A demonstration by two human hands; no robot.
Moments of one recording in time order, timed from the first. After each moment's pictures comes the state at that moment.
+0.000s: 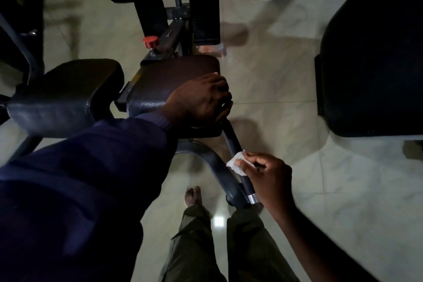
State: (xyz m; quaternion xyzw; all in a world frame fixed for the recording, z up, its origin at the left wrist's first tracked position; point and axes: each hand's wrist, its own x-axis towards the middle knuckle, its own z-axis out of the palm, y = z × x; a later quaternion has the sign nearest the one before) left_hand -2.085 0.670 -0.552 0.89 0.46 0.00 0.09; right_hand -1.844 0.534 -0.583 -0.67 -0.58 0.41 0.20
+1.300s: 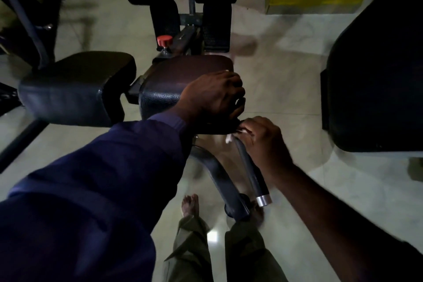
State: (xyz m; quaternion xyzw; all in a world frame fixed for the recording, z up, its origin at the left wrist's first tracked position) left_hand -2.079 0.660 -0.554 0.87 0.48 0.07 0.05; right_hand -1.878 0.602 -0.599 -0.50 -0.80 0.27 0.18
